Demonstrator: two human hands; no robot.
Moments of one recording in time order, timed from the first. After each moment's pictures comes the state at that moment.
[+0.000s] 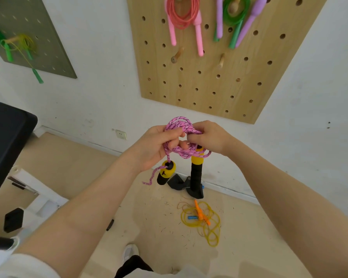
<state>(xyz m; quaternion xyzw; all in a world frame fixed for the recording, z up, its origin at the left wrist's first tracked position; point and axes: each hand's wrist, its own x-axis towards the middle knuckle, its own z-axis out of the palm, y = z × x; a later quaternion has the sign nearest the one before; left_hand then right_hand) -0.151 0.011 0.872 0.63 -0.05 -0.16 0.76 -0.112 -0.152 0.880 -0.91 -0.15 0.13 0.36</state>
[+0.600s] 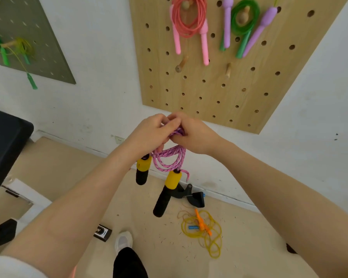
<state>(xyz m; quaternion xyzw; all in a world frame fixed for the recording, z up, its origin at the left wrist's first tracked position) -0.098 0.040 0.897 0.87 -0.05 -0.03 0.49 -0.071 -0.102 0.890 -0.91 -0.27 0.05 0.32</state>
